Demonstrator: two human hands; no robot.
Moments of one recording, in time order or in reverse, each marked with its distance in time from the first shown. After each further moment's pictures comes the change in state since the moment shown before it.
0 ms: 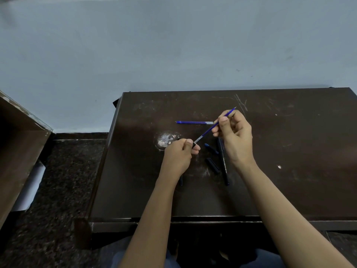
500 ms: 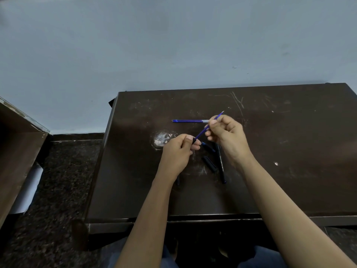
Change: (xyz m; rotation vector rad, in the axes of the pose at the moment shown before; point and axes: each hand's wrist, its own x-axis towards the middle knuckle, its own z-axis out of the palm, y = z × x) left_hand -0.002 0.003 0.004 -0.087 -0.032 0.104; right_hand 0.003 0.005 -0.005 0.081 -0.104 0.266
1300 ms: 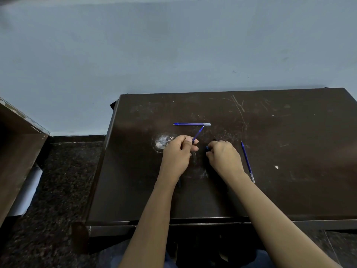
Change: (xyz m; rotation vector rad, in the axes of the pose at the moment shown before) left_hand 0.000 0.001 0.000 -0.003 0.051 -0.045; right_hand -0.007 0.036 -0.001 -1.328 -0.076 0.012
